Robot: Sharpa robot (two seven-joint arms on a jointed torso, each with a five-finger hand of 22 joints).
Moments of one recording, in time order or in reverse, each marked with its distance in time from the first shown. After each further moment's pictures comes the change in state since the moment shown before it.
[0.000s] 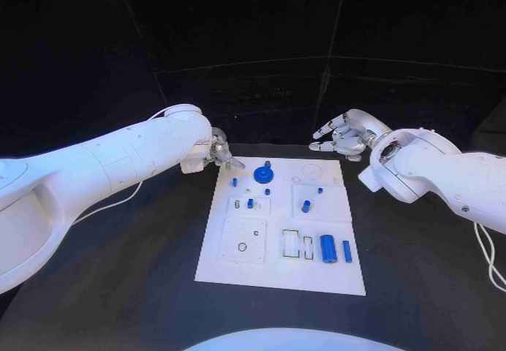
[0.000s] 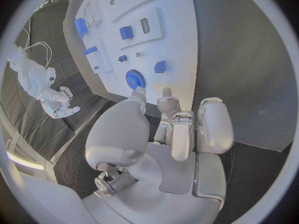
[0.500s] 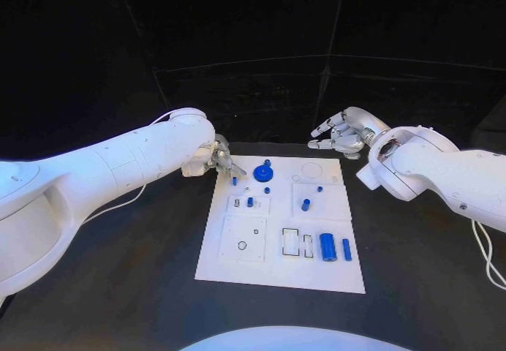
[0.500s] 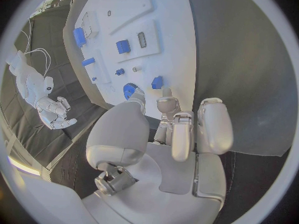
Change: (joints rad) left arm -0.020 0.027 -0.001 -0.031 -0.017 0.074 0.002; left_hand -0.004 0.004 -0.035 0.017 0.000 0.004 -0.004 -0.001 -0.008 0.004 -0.004 0.000 0.001 0.000 0.000 0.000 0.000 0.000 0.000 0.000 0.008 0.008; right arm 0.000 0.005 0.000 -0.002 0.000 -0.001 0.005; right_hand 0.004 0.004 0.000 0.000 0.011 0.000 0.000 0.004 0.000 0.000 0.000 0.000 0.000 0.000 0.000 0.000 0.000 0.000 0.000 0.000 0.000 0.000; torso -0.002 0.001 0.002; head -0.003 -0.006
